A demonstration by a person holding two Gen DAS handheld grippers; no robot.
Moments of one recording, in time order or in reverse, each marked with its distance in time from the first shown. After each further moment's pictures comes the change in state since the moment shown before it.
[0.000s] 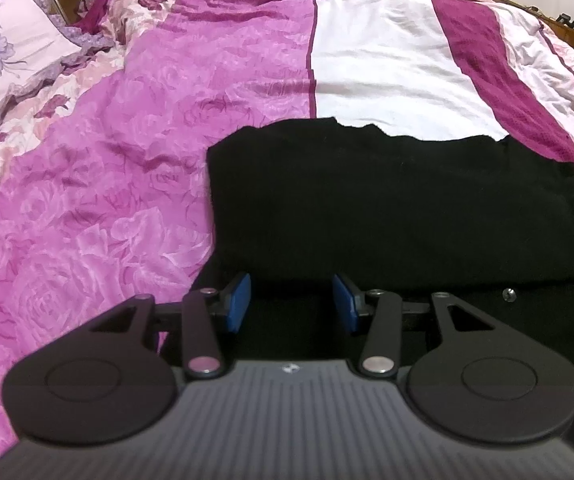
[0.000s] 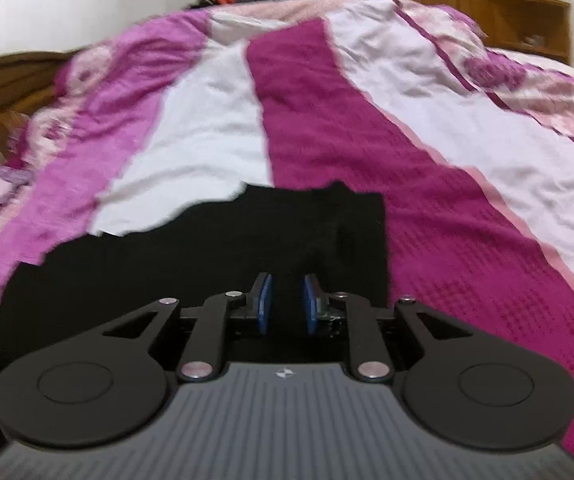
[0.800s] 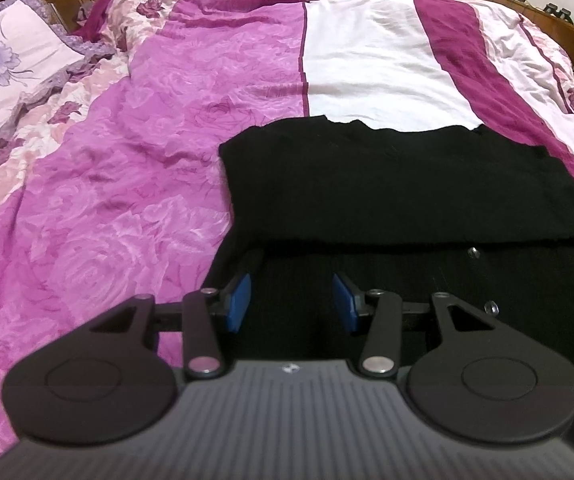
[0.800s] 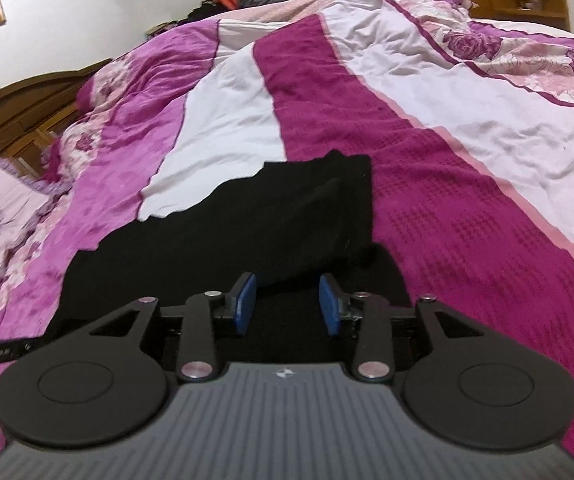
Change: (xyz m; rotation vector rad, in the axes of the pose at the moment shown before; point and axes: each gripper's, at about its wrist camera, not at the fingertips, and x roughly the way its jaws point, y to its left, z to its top) left arm -0.058 0.005 -0.014 0.040 0.011 -0.012; right arm -0.099 -0.022 -0.036 0.088 0.027 0.135
